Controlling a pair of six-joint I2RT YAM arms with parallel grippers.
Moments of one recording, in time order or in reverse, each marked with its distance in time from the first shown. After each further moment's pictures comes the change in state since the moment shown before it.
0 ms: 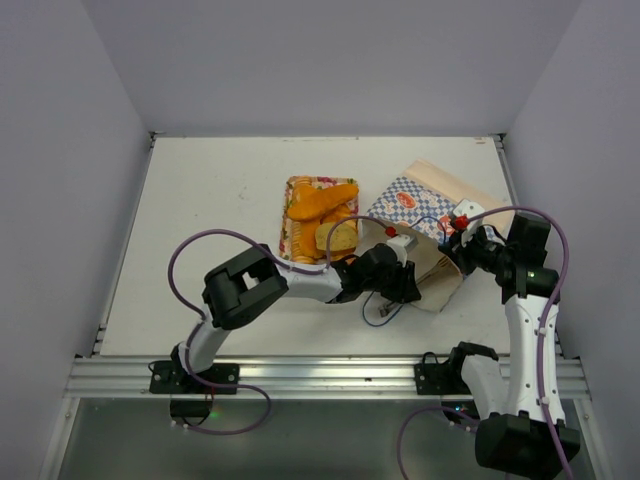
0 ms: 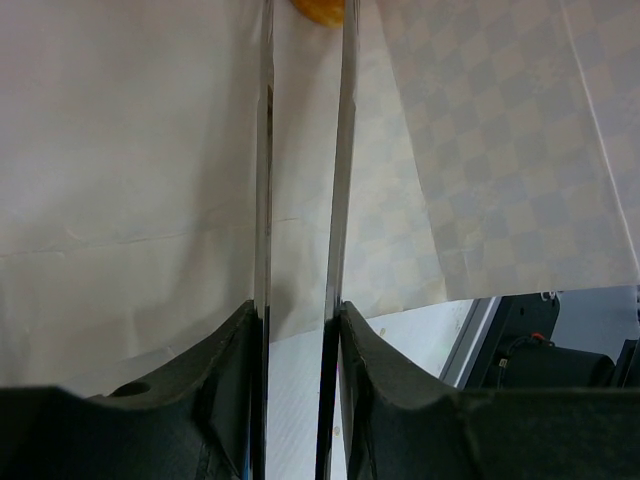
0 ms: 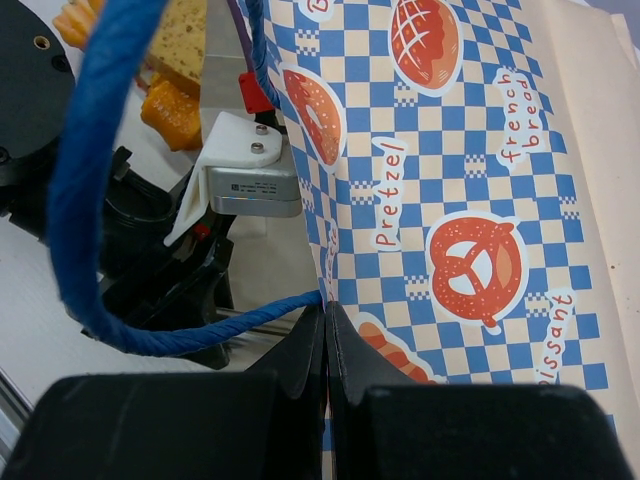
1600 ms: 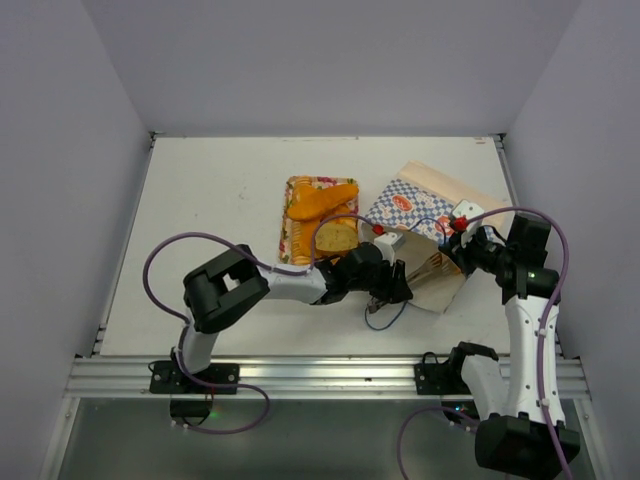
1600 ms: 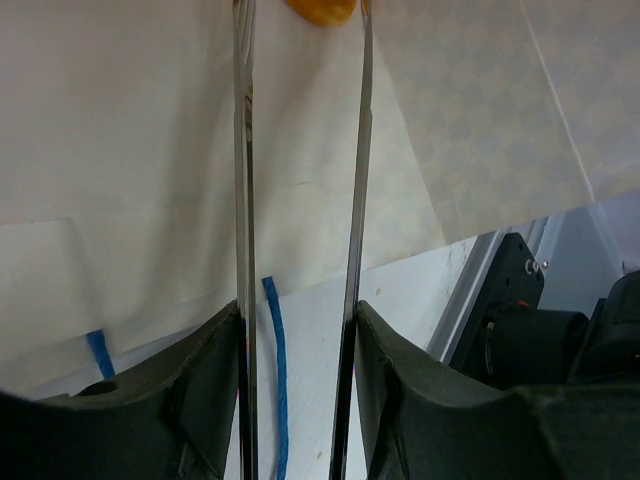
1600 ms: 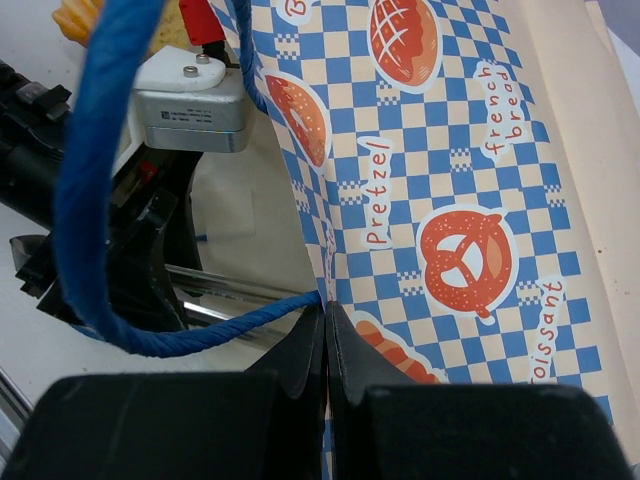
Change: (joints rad) left arm 0.019 -0.134 -0.154 0.051 0.011 0.021; right arm 0.000 -0.005 0.004 -0.015 0.004 -0.019
